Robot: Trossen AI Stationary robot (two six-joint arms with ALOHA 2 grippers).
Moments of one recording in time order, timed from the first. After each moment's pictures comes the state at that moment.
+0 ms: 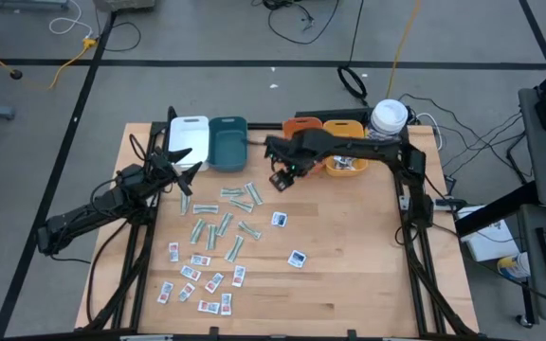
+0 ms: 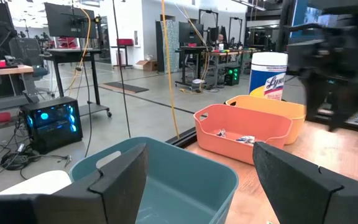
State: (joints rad) left arm 0.47 0.03 0.02 0.06 -0.18 -0.01; right arm -0.22 2.01 1.84 -1.19 0.05 0.62
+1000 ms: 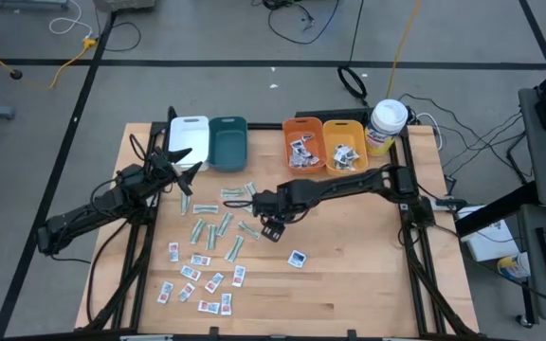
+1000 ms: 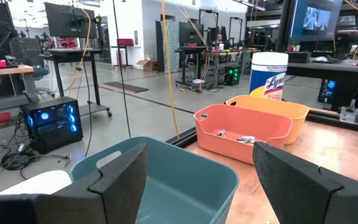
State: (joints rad) left arm 0.47 0.03 0.02 0.06 -0.18 -0.01; right arm 0.06 2.11 1.74 -0.95 0.05 0.58
